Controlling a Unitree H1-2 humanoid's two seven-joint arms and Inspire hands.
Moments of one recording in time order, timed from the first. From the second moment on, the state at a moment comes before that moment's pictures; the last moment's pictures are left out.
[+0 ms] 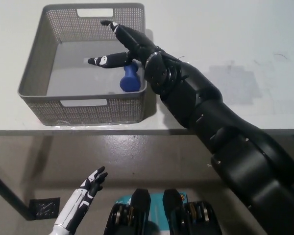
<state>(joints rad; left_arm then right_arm) 0.05 0.19 -0.10 -0.01 0.09 -0.08 -0.15 -1.35 0.11 0.41 1.35 -0.38 -0.11 -0.03</state>
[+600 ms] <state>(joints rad) 0.05 0.20 -0.10 -0.01 0.10 -0.08 -0.16 -1.26 -0.07 0.24 0.84 -0.34 -0.07 0.01</state>
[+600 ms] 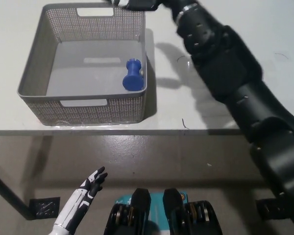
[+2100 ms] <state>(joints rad) 0.05 0.21 -0.09 0.01 0.08 -0.08 -0.16 0.08 -0.15 0.00 0.06 -0.02 -0.31 0.06</state>
